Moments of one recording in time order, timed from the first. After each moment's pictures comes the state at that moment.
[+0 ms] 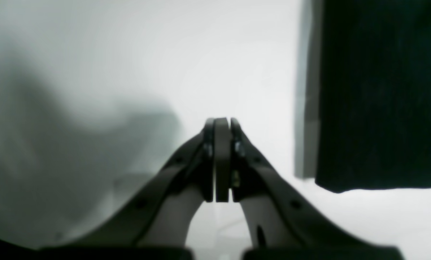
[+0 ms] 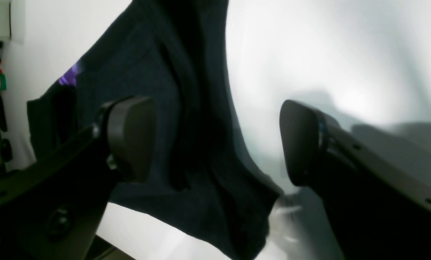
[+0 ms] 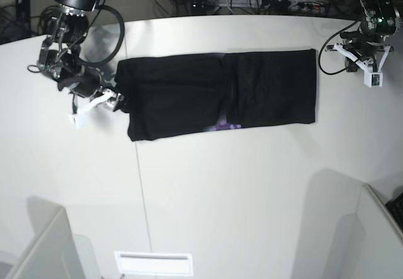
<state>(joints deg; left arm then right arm) 29.9 -18.4 -32.1 103.5 -25.5 -16.0 47.8 -5.2 4.2 22.3 86.2 40.9 16.4 -64.2</state>
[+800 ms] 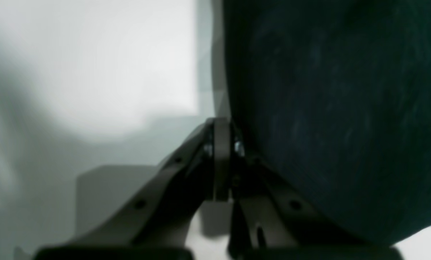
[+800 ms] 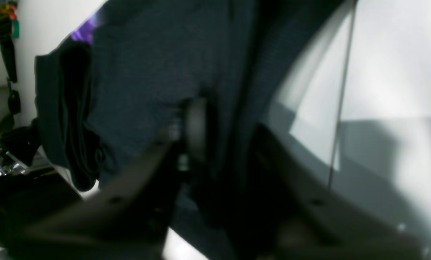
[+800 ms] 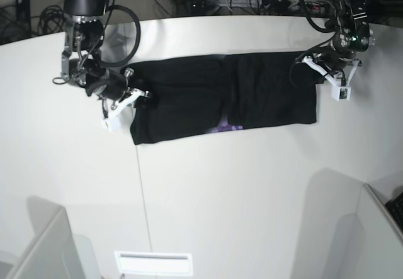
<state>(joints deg) 21.0 -15.9 -19.1 94.9 -25.1 -15.5 45.6 -2.8 5.2 9.6 76.6 42.6 17.8 -58.1</state>
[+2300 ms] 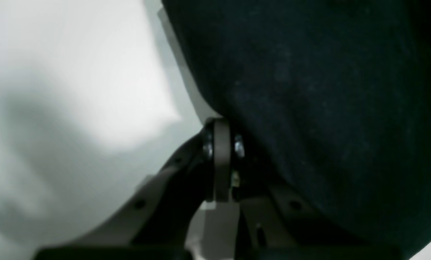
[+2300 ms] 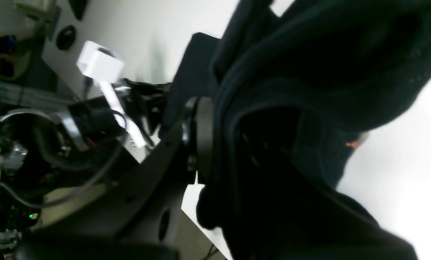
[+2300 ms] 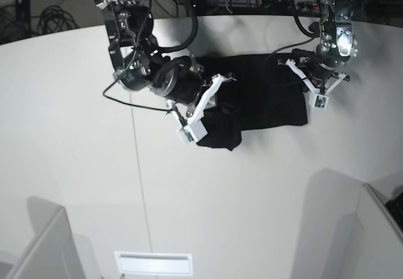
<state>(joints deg) 19.2 -16.2 -9.4 95.4 -14.4 -14.9 43.1 -4.9 -2.1 -19.8 108.4 36.5 3.9 -59.8</state>
